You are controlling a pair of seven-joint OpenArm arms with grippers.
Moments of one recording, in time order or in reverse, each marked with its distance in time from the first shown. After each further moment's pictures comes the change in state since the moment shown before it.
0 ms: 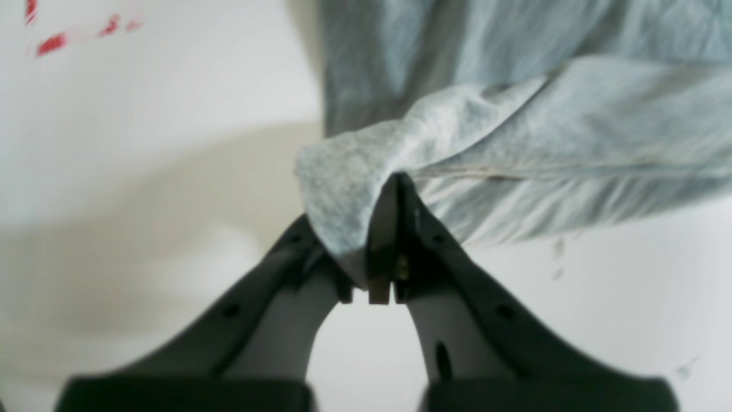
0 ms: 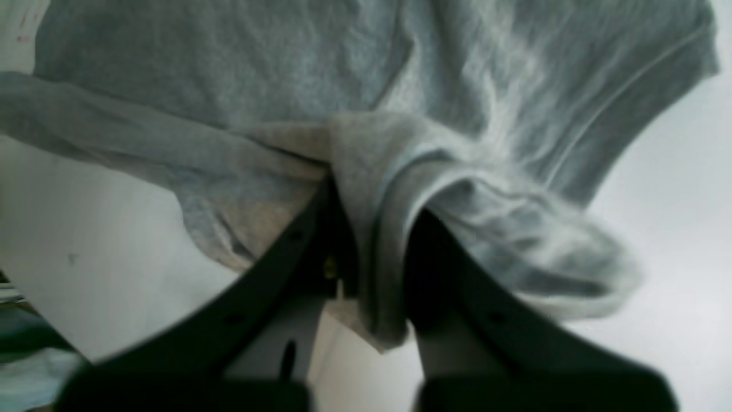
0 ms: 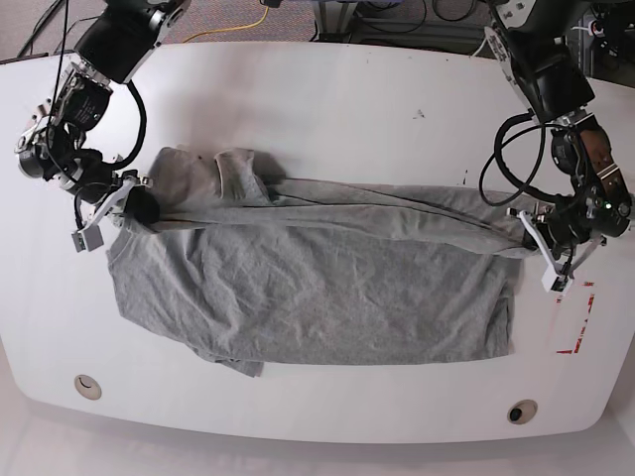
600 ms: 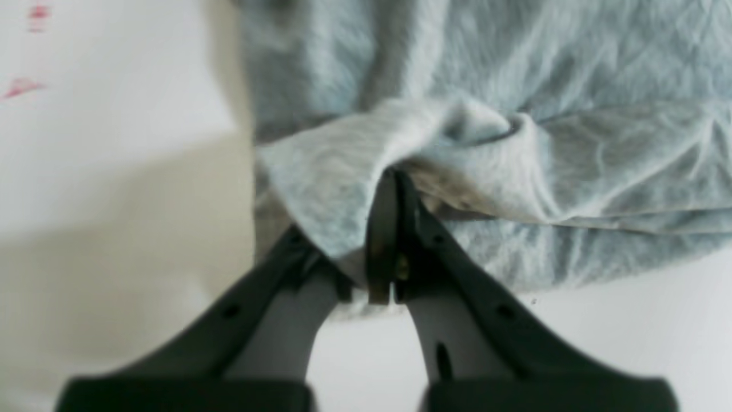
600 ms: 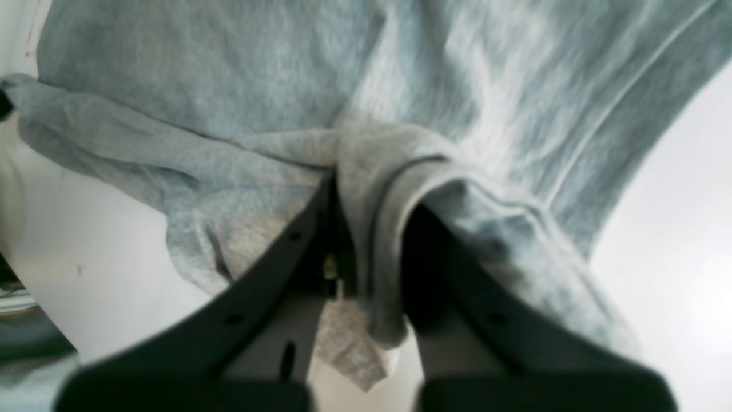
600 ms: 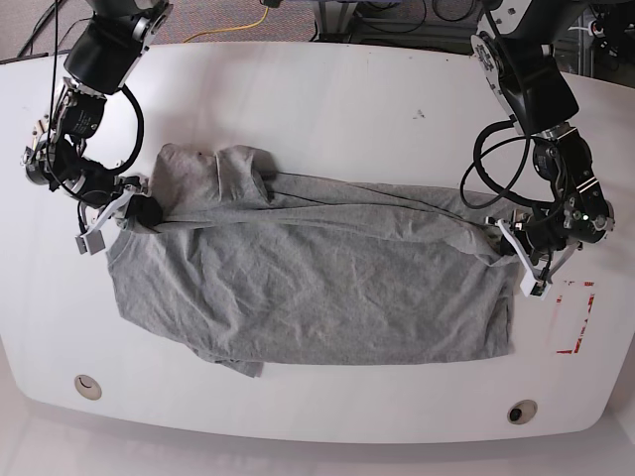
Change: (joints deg) left arm -3.4 3.1 1.7 -9.3 5.5 0.0 -7.8; right arm 2.6 5.0 -5.1 -14.0 -0.2 0.0 8.3
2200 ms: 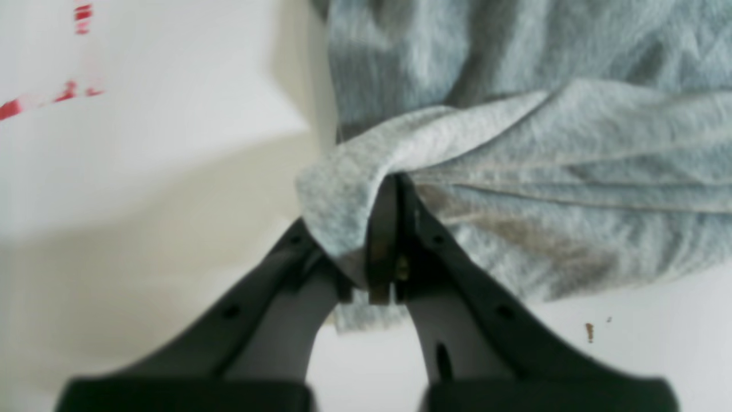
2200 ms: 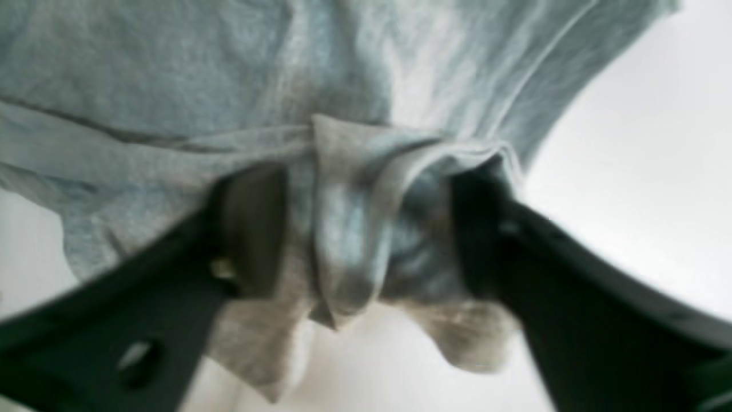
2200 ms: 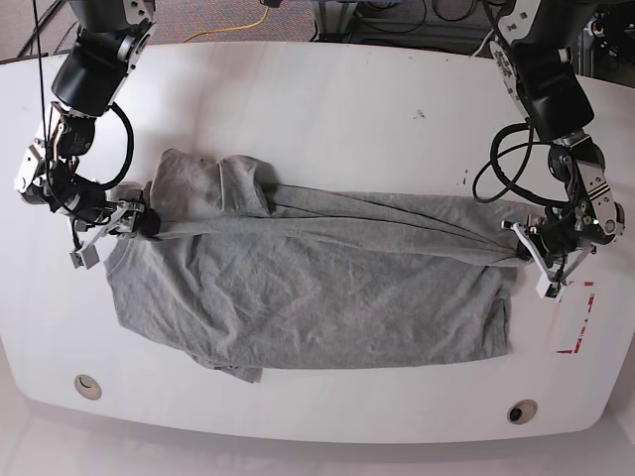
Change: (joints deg) left arm -0.6 -4.3 0.3 -5.1 3.1 0.0 -7.7; right arm 4.6 3.3 -3.7 -6.6 -12.2 0.0 7.0
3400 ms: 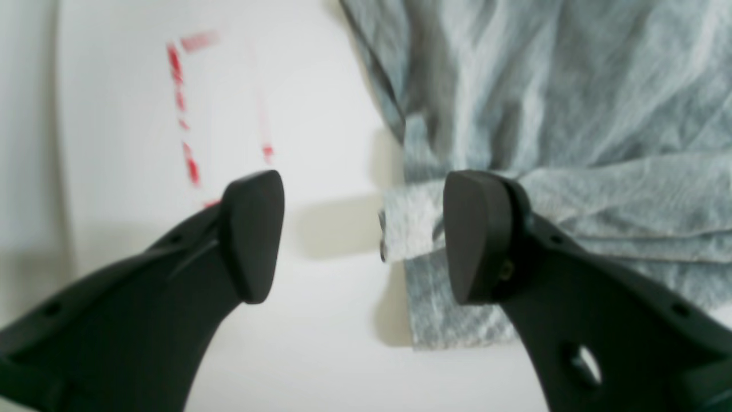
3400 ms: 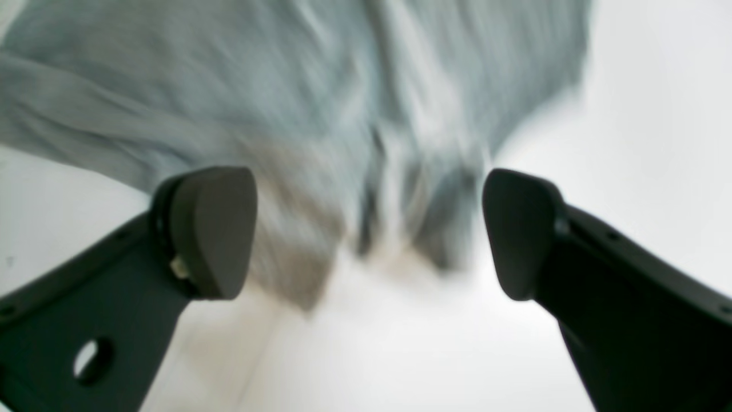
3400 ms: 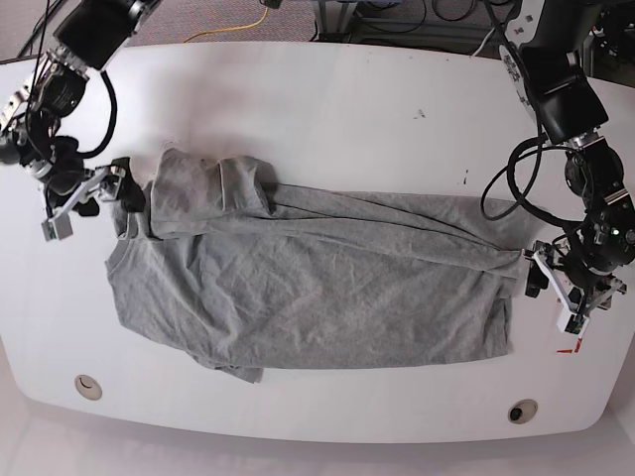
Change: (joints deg) left arm -1.0 -2.1 1.6 14.2 -0.2 0.0 -0.2; right arm -11.5 -3.2 10.5 25.9 11.9 0.0 -12.5
